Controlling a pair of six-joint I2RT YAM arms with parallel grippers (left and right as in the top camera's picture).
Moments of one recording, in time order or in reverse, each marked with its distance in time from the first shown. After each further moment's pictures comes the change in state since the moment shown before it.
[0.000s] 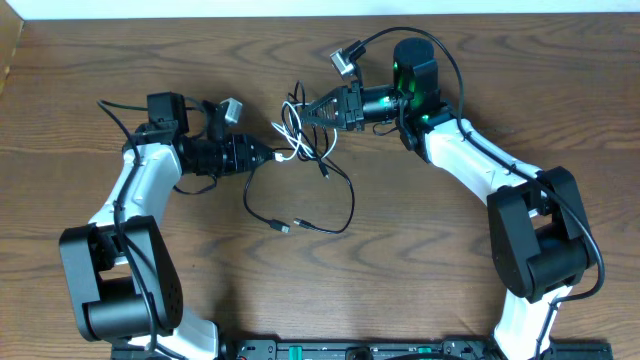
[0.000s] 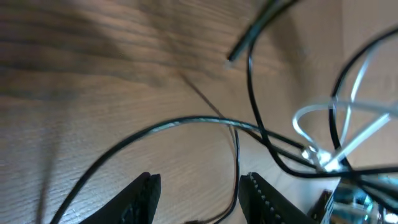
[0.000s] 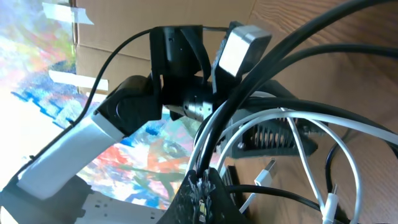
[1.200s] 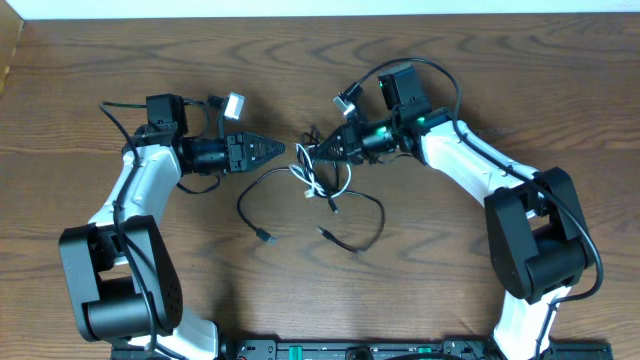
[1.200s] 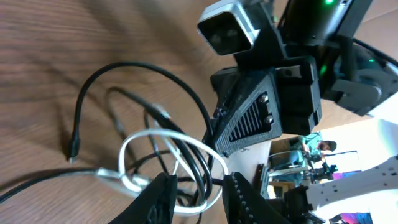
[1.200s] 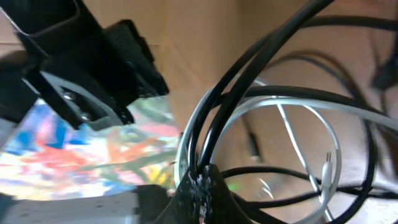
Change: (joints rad) left arm 0.007 0.000 -0.013 0.002 0.402 0.167; right arm 0.017 0.000 -0.003 -0.678 0.158 -0.502
